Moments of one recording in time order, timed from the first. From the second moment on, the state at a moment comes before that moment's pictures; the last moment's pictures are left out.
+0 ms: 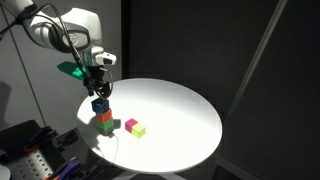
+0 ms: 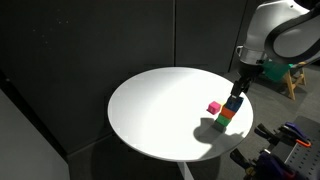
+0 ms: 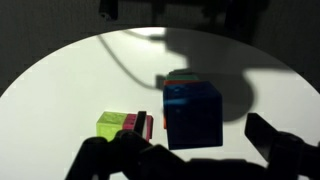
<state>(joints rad) 0.01 -0.23 0.02 -2.77 -0.05 2.54 0.04</state>
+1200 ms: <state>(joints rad) 0.00 -0.17 0.02 -2.75 -0.06 2.57 0.04</state>
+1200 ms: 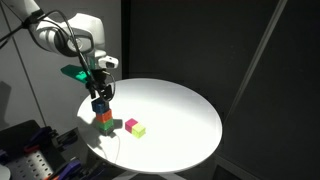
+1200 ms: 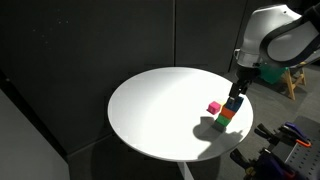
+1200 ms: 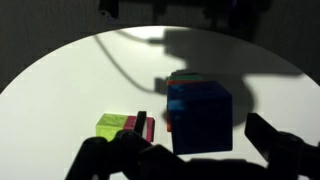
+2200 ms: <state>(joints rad) 0.00 -0.13 0.02 -2.74 -0.07 2.57 0.04</state>
